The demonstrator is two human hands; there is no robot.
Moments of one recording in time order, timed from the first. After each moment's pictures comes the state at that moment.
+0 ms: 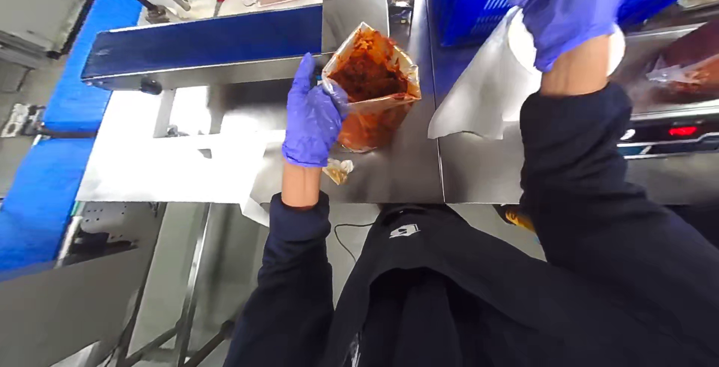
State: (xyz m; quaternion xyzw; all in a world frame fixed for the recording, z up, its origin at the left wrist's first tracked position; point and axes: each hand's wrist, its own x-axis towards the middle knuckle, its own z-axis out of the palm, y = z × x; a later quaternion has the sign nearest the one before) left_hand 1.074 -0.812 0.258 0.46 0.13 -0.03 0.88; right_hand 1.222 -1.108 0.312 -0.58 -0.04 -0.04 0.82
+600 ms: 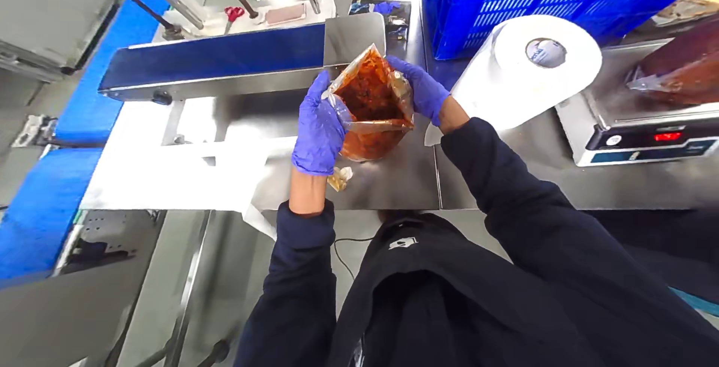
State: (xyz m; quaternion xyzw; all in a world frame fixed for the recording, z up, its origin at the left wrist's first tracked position) left_hand 1.067 -0.825 0.258 0.49 0.13 -0.01 0.86; right_hand 1.183 -1.015 0.213 -0.54 -0.10 0.35 0.76
